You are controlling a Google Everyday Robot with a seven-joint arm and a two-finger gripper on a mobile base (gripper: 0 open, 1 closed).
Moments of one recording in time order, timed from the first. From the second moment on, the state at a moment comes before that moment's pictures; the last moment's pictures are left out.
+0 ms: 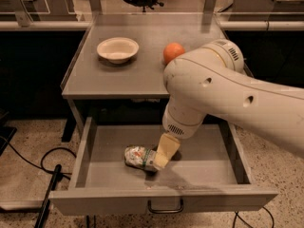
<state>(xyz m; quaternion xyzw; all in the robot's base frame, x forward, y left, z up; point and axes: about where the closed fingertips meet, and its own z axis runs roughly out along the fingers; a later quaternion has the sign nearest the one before) 0.468 -0.061 0.777 -0.52 0.85 -0.02 0.13</state>
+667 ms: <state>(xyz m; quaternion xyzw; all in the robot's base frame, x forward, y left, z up) 0.474 -0.048 0.766 -0.52 0.84 -0.03 0.14</state>
